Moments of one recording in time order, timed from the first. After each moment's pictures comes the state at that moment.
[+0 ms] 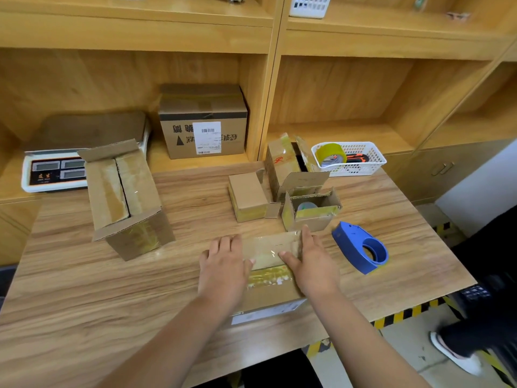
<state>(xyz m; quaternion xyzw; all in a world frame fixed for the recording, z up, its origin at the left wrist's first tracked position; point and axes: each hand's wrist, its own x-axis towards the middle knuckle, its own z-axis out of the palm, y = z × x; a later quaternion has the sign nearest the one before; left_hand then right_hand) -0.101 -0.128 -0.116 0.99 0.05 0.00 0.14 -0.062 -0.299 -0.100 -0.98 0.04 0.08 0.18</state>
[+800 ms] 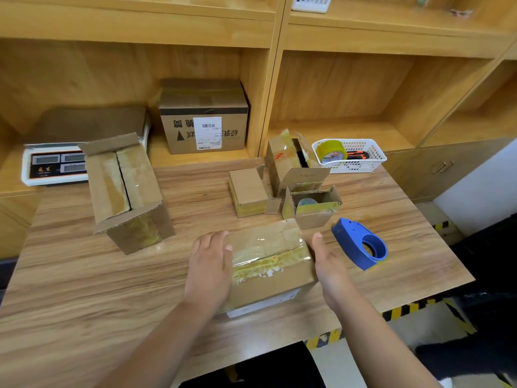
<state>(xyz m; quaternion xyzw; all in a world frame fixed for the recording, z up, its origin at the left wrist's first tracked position) -0.113 -0.106 -0.124 0.92 0.08 0.11 0.36 -0.071 -0.315 -0.093 -0.80 0.17 0.15 0.56</state>
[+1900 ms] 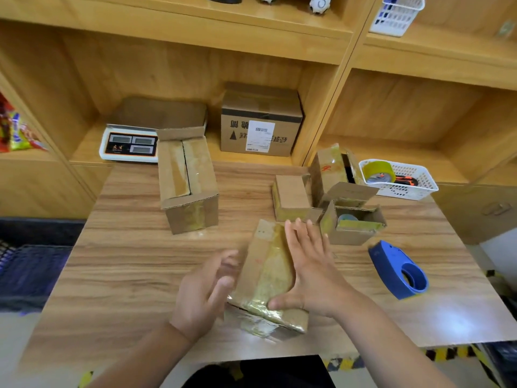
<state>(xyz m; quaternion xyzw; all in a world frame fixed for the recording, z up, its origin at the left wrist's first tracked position) -0.201 -0.045 -0.106 0.85 0.06 0.16 0.50 -0.090 -0.243 -0.068 -0.93 -0.32 0.16 0.09</state>
